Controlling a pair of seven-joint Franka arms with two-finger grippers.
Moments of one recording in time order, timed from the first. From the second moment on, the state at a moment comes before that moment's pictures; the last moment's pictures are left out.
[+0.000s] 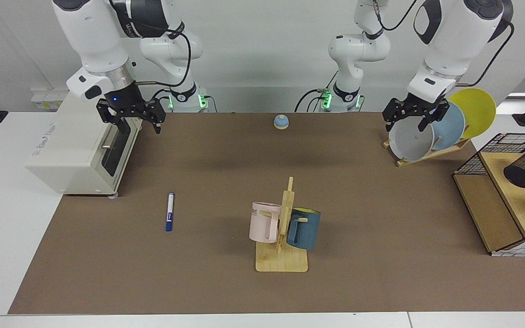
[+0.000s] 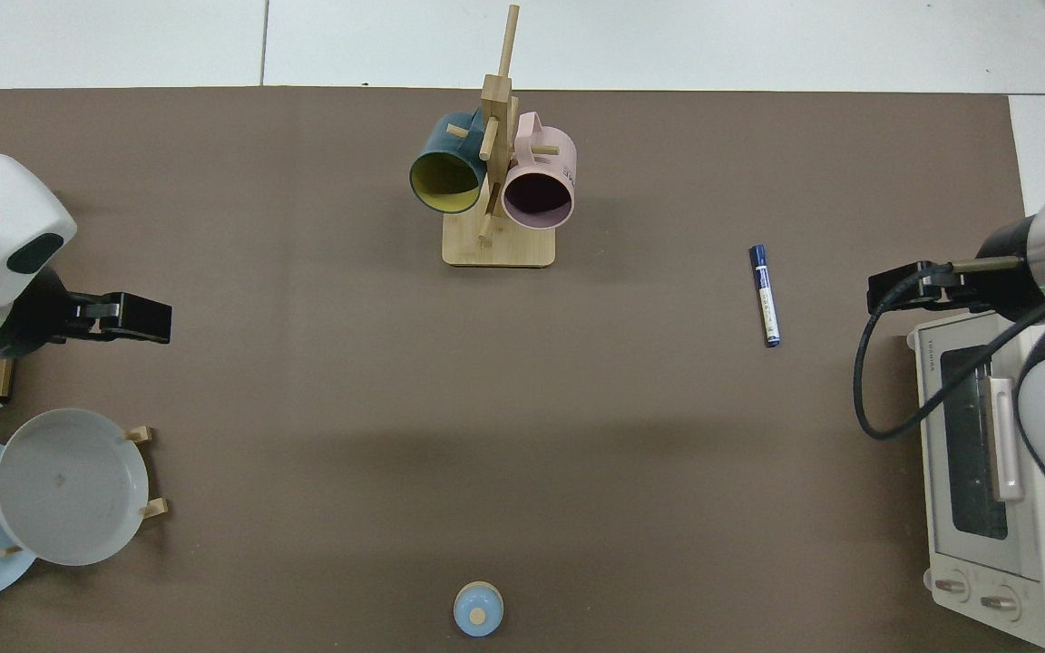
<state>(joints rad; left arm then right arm) -0.06 -0.04 -0.03 -1.69 -0.01 1.65 -0.04 0.05 0.02 0.01 -1.62 0.00 1.65 0.08</state>
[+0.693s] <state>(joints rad) -0.06 -0.05 -0.05 -1.73 -0.01 1.65 -0.04 0.05 0.29 0.02 -1.61 0.00 1.96 0.07</state>
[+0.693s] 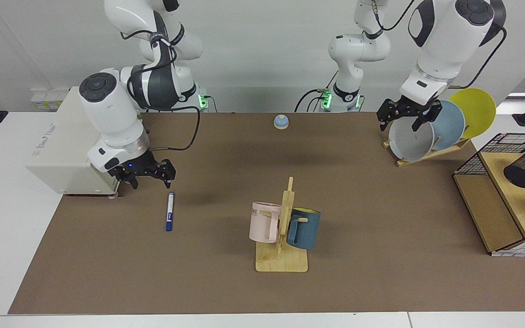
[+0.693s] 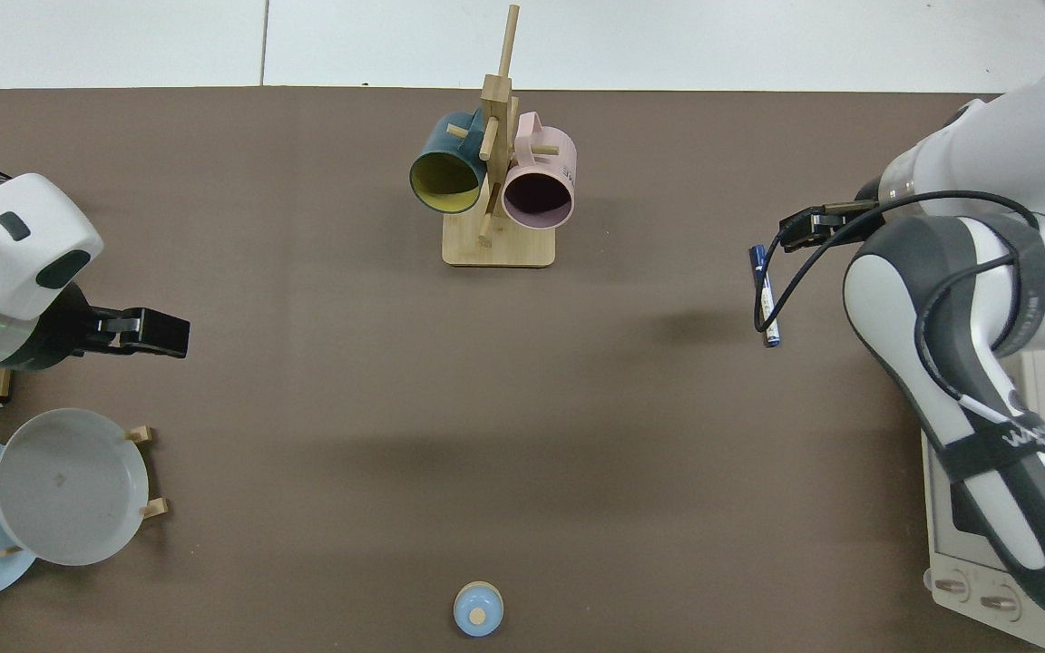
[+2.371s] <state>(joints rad) -0.06 -0.05 -0.05 -1.77 -0.01 1.65 -0.04 0.05 0.54 0.02 -1.69 0.00 2.26 0.05</state>
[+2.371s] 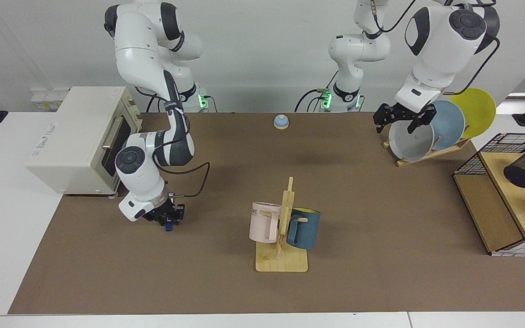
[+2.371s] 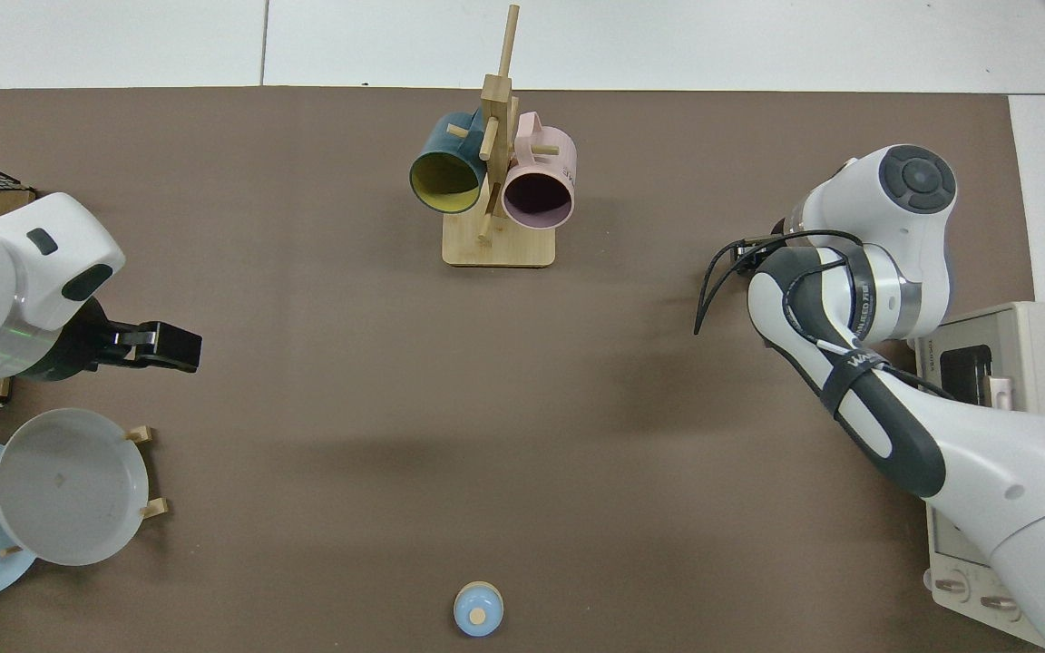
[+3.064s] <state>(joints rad) -0.06 -0.06 -0.05 -1.77 -0.03 1.66 -0.04 0.07 0.53 0.02 -1.66 0.00 2.24 0.10</state>
